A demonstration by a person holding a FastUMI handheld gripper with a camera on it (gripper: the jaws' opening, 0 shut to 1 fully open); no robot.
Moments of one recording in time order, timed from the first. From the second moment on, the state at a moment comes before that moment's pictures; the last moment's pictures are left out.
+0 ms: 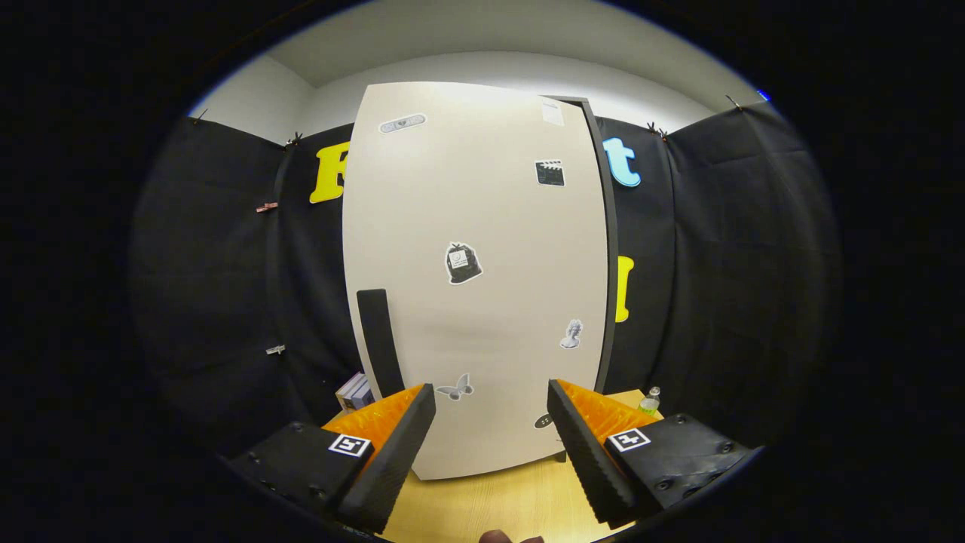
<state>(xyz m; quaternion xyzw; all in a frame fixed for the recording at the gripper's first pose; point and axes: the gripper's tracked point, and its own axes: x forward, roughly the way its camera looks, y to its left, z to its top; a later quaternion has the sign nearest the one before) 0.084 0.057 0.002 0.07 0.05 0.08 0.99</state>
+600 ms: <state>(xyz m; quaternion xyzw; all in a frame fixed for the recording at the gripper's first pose) 0.072 0.015 0.006 0.06 0.04 0.05 1.00</state>
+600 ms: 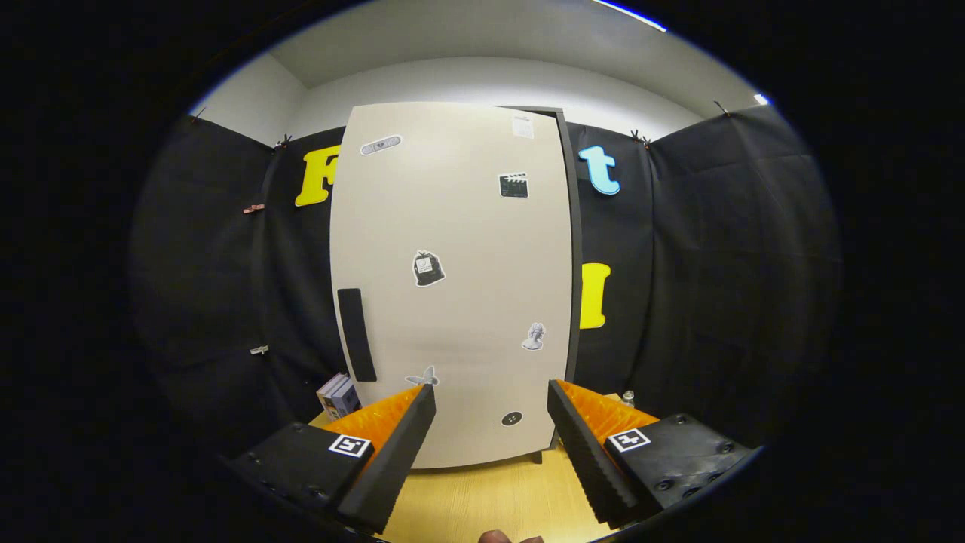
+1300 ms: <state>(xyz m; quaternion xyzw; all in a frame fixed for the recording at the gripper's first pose) 0.066 0.008 0.013 0.06 0.03 0.04 1.00</state>
